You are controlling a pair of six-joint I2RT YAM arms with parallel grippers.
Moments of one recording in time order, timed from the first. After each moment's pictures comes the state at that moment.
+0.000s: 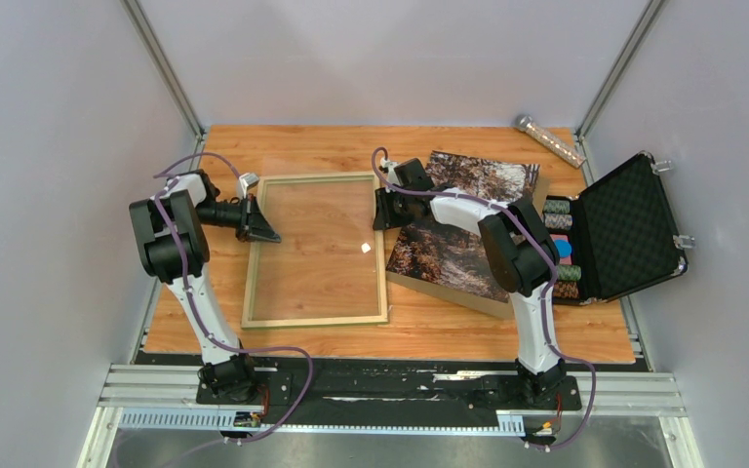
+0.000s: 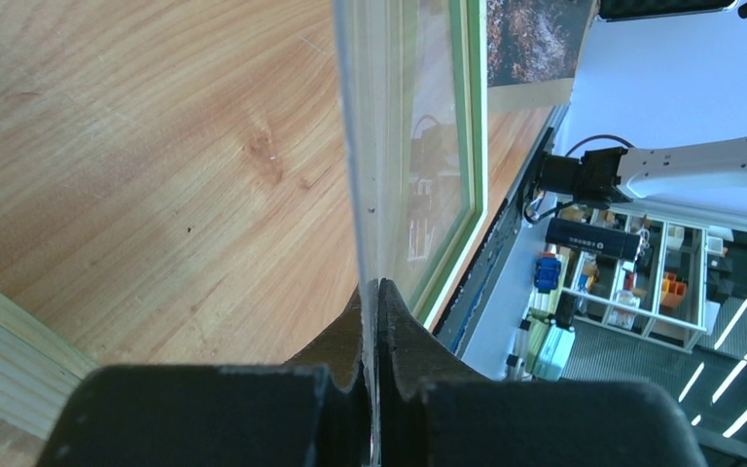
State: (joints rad) left arm 0.29 2.12 1.47 -1.23 1.07 0.57; right arm 0.55 2.14 1.49 -0.20 -0.31 0.27
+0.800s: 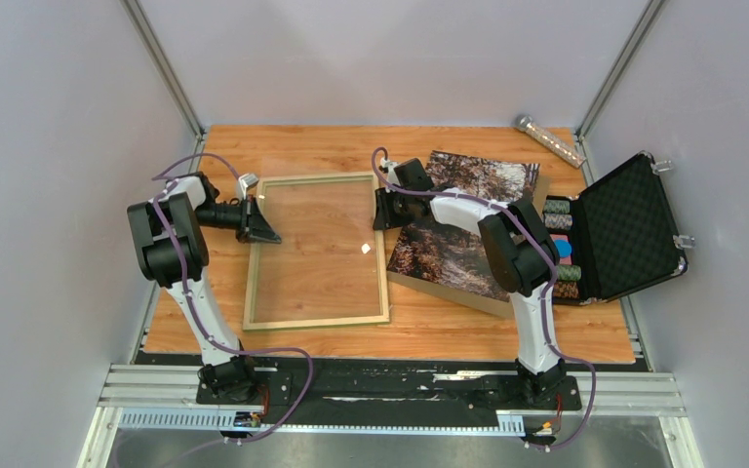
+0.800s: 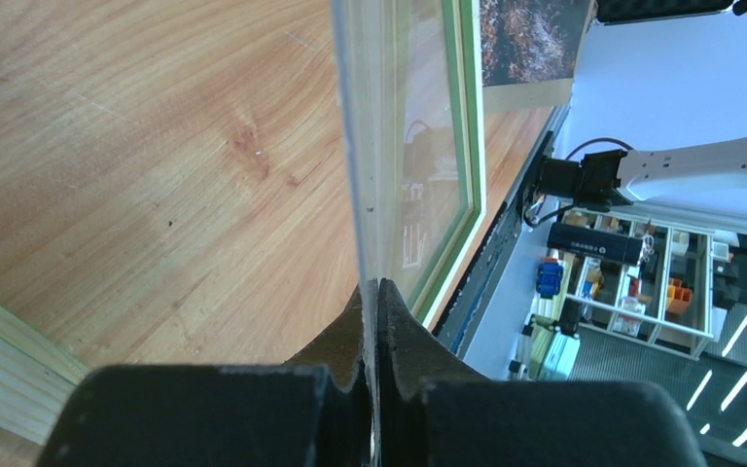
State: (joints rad) left arm 0.29 2.07 1.42 -1.19 1.08 0.55; right arm 0.55 2.14 1.49 -0.20 -0.31 0.27
